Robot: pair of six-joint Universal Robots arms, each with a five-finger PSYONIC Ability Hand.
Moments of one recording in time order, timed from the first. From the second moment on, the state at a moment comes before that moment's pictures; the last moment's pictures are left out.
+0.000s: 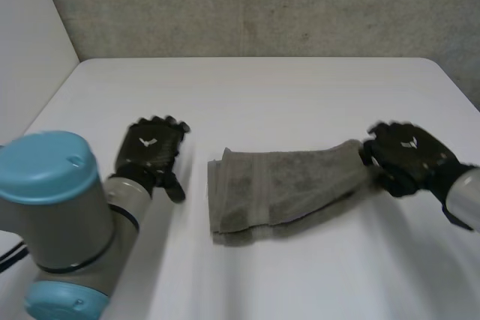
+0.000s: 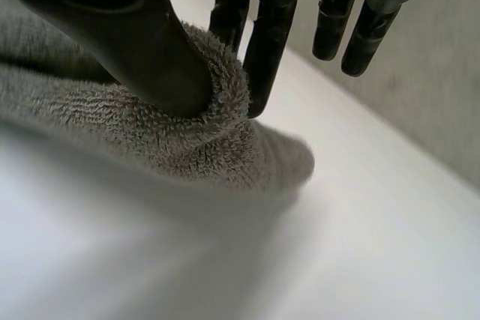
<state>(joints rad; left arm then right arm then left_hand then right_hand) 4.14 -1.87 -1.72 3.38 -1.74 3.23 1.57 -1.44 1.86 -0.01 0.95 2.60 0.27 0.24 0.23 0.23 0.05 1.27 1.28 0.22 0.25 1.14</state>
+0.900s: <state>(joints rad) 4.17 -1.91 -1.55 3.38 -1.63 3.11 1.99 -1.36 1.69 -0.07 1.23 2.96 0.27 0.24 0.23 0.23 0.05 0.25 0.25 0.22 0.25 0.06</state>
